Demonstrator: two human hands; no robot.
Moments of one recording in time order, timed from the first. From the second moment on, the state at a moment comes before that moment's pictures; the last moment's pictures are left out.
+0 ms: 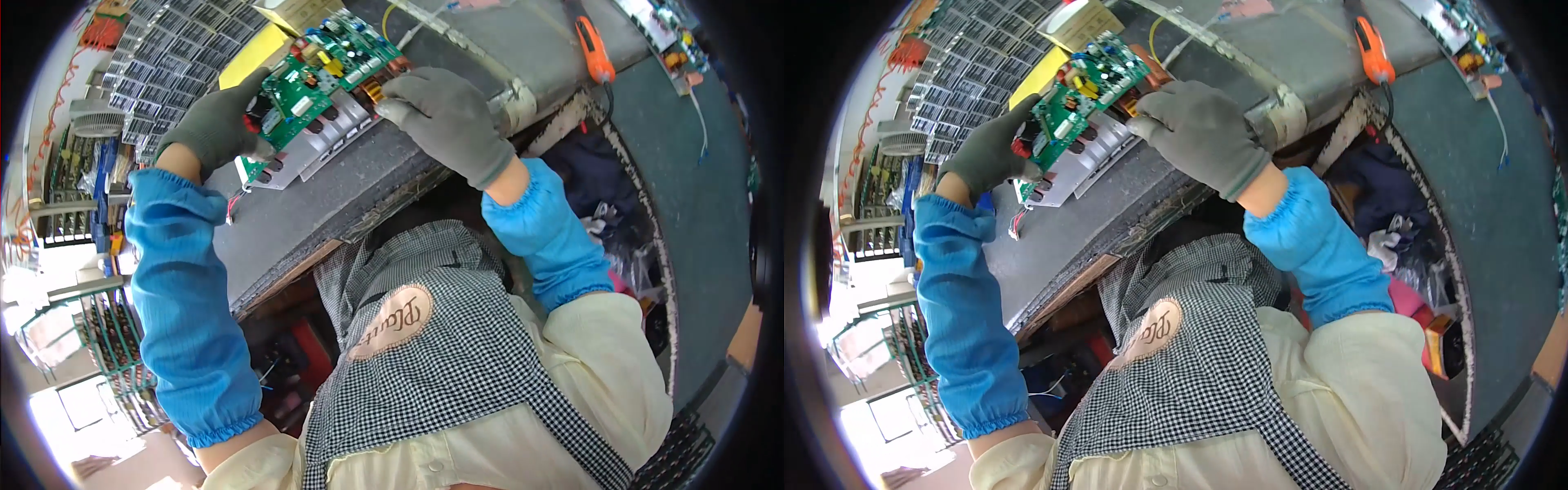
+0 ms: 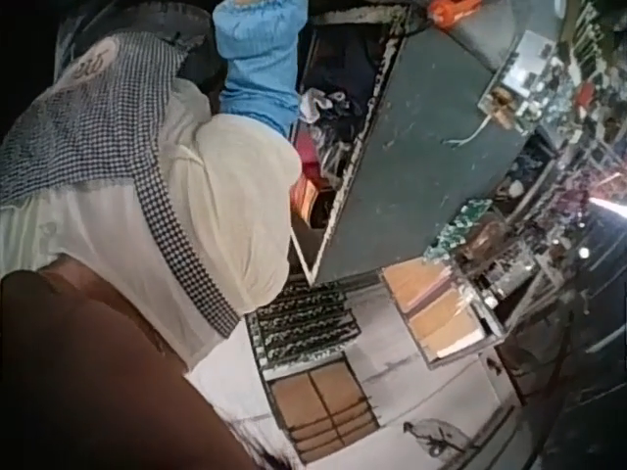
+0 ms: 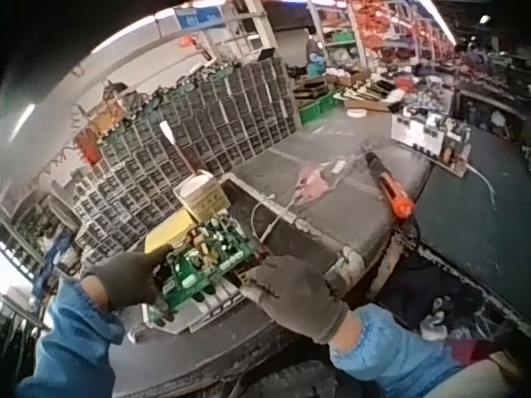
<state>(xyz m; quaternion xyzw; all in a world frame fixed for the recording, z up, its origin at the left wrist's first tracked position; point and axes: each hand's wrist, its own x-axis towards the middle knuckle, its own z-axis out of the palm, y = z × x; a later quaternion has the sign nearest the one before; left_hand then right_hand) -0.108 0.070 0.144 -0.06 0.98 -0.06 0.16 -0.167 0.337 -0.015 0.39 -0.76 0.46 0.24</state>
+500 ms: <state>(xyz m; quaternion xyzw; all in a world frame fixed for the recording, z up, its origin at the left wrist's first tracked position) -0.109 0.078 0.144 -0.08 0.98 -0.03 0.17 -0.164 0.284 -0.026 0.34 -0.80 0.40 0.29</state>
